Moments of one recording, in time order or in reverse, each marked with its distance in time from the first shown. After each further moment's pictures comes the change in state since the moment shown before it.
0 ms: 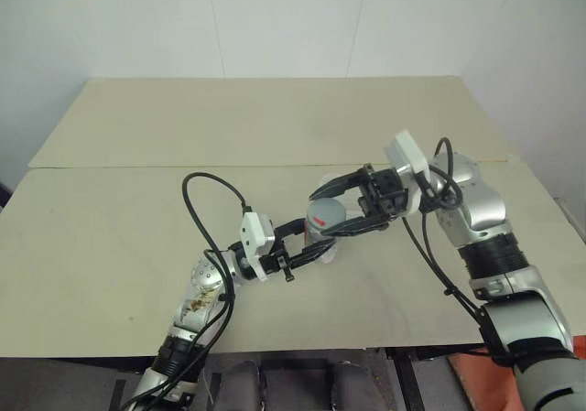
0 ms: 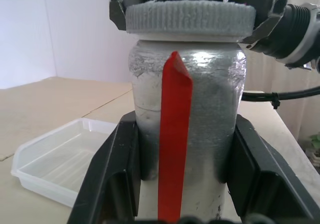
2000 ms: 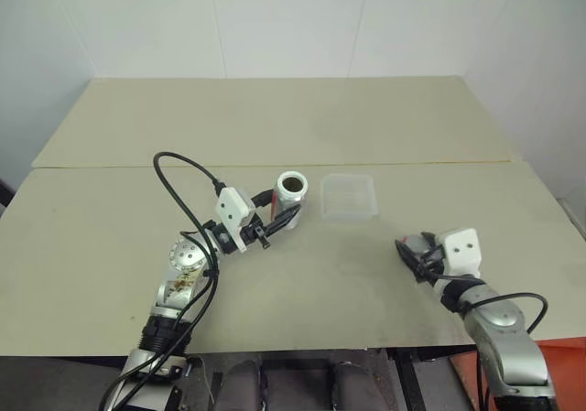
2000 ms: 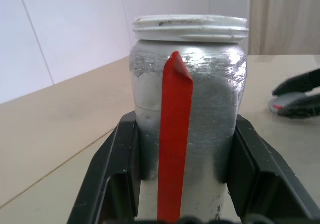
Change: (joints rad) left arm -0.084 0.053 0.120 0.125 0.117 -0.042 0.152; right arm 0.947 0.130 -0.380 -0.529 -0.416 0.174 -1.236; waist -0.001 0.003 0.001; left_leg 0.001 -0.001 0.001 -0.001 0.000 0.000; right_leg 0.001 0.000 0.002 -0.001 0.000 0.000
